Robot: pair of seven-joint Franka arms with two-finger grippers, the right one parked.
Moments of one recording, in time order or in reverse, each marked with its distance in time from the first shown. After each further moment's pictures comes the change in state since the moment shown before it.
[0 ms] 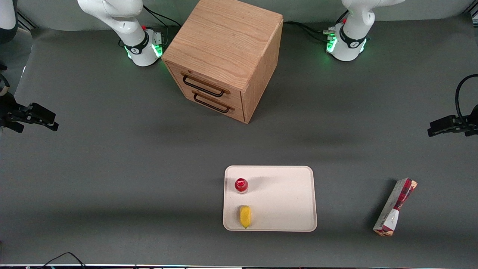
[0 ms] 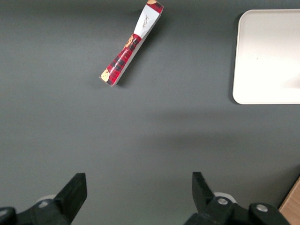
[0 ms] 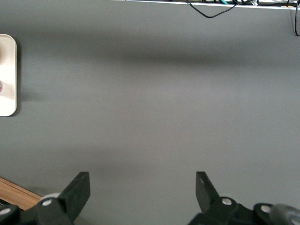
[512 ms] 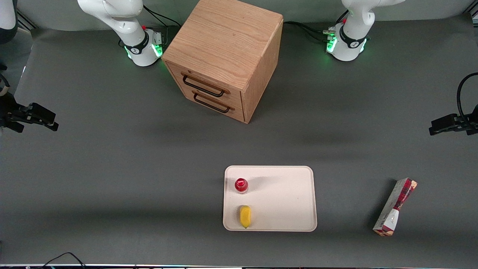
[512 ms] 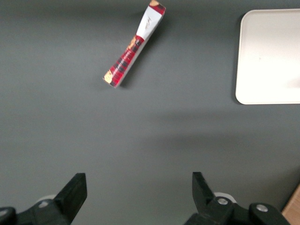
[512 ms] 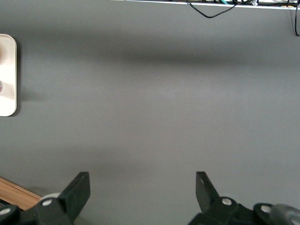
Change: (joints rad) arm 0.001 0.004 0.007 -0.009 0.014 0.038 0.035
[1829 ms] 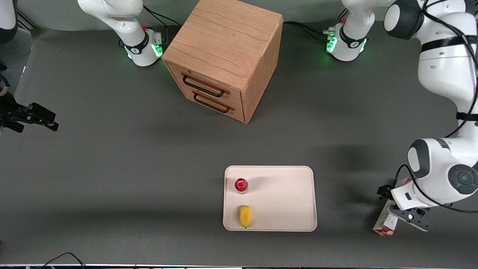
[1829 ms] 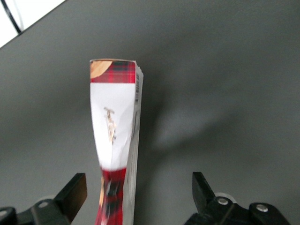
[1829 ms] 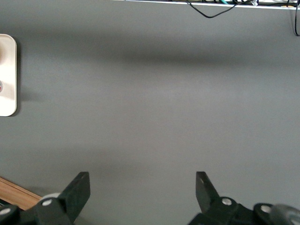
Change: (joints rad) arm -0.017 0.567 0.000 -0.029 0.060 0.764 0.468
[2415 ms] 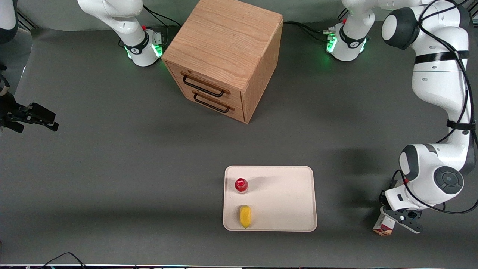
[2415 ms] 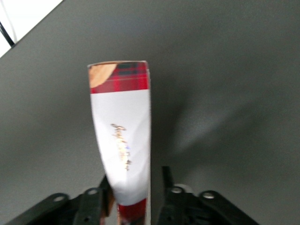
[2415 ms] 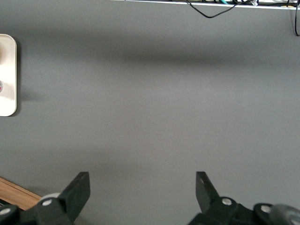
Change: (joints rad) arm 0.003 0.051 0.005 0.004 0.046 0.095 0.048
